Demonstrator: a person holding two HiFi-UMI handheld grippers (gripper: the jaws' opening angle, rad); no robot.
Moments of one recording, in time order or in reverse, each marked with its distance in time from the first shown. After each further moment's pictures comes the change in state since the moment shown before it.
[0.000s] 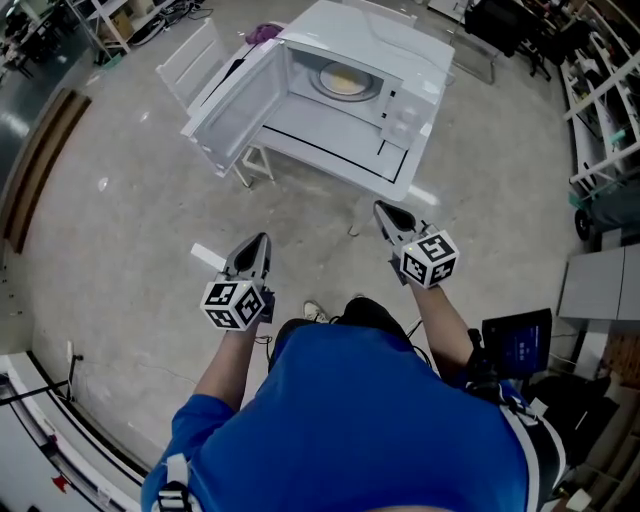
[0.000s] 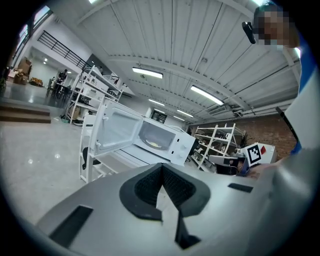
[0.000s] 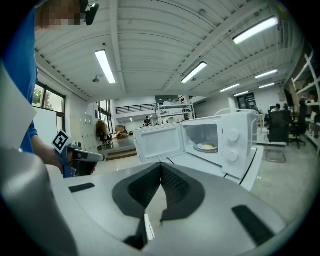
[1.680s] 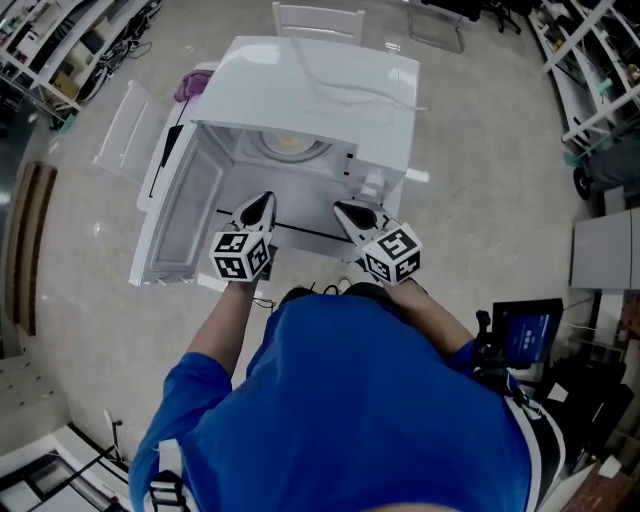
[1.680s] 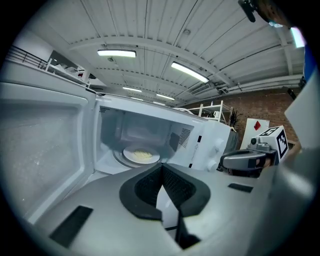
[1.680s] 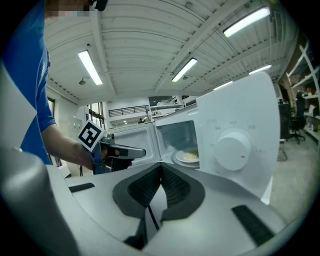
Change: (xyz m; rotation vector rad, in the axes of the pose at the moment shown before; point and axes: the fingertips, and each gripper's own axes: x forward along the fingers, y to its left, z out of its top) left arm 0.350 0.004 0.053 0.243 0.175 -0.190; right arm 0.136 -0.154 0.039 0.045 -0.019 -0.041
